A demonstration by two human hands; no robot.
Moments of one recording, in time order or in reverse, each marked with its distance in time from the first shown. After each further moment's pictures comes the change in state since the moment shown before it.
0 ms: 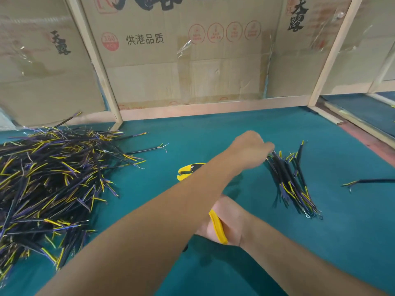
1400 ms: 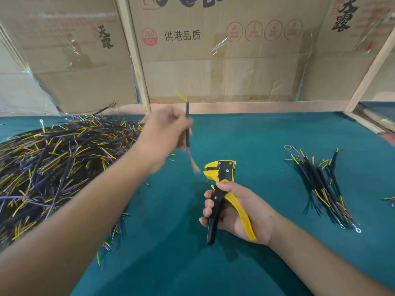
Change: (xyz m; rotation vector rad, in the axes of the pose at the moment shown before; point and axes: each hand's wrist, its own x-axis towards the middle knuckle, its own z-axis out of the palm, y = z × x) left_hand -0.094 -0.113 -0.150 -0.476 0.530 0.171; right_hand 0.002 -0.006 0.012 0.165 -0.267 0.046
